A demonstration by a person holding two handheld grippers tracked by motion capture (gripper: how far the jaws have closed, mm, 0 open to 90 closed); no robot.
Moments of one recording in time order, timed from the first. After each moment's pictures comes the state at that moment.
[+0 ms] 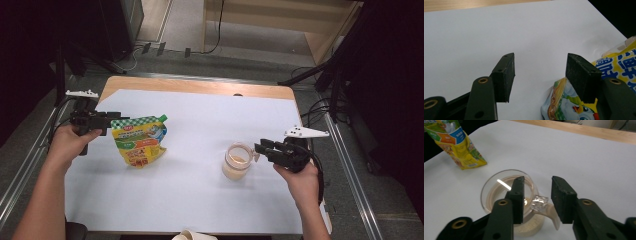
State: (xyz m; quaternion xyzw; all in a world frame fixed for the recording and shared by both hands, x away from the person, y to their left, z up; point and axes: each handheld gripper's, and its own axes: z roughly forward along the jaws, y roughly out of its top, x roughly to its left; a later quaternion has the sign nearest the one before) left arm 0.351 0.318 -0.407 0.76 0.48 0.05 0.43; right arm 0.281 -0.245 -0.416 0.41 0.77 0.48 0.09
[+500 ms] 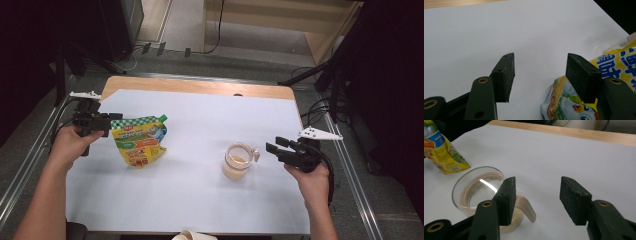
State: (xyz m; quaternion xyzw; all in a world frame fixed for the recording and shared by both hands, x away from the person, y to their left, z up) left arm 0.351 0.313 -0.410 0.77 0.48 0.05 0.42; right arm 0.285 -0.279 -0.427 0.44 0.74 0.48 0.12
